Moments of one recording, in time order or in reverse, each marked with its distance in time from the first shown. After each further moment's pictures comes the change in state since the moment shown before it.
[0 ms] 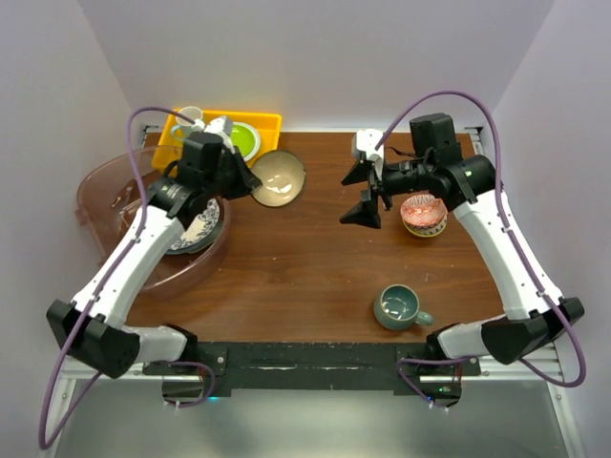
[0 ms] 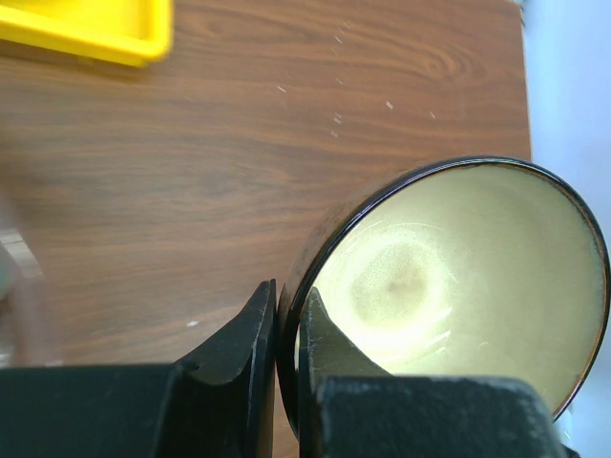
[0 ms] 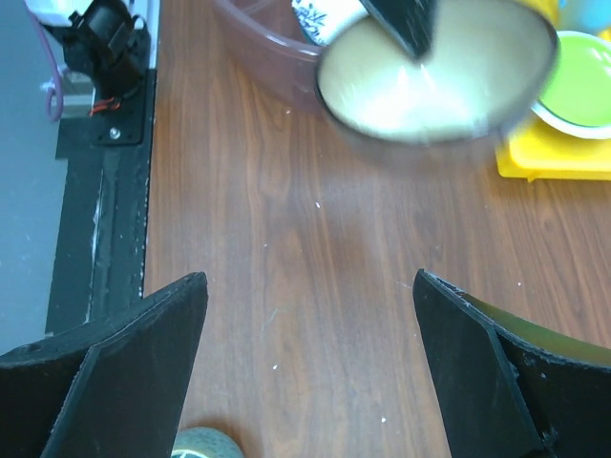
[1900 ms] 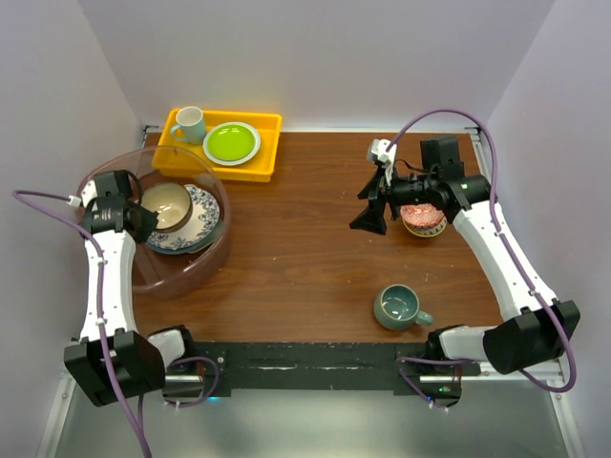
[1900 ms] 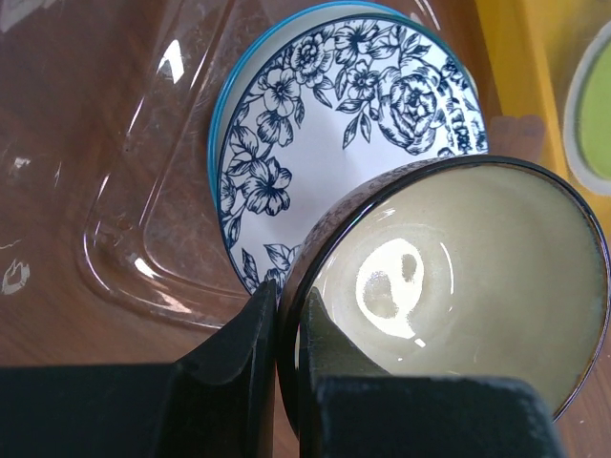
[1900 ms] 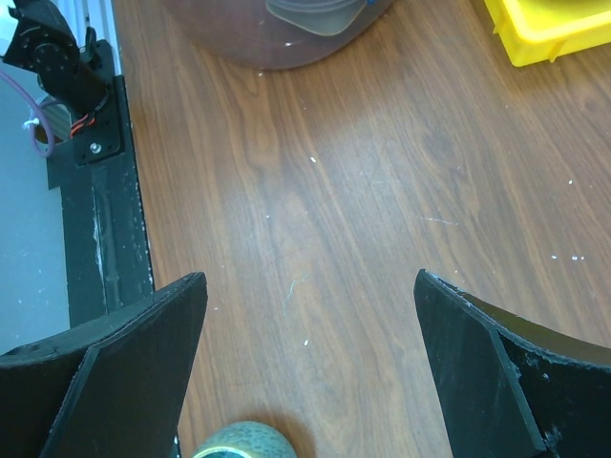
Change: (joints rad) left arm 0.703 -0.191 -0.266 -0.260 -0.229 -0.200; right arm -0.145 -0.070 -0.311 0.198 -0.014 0.179
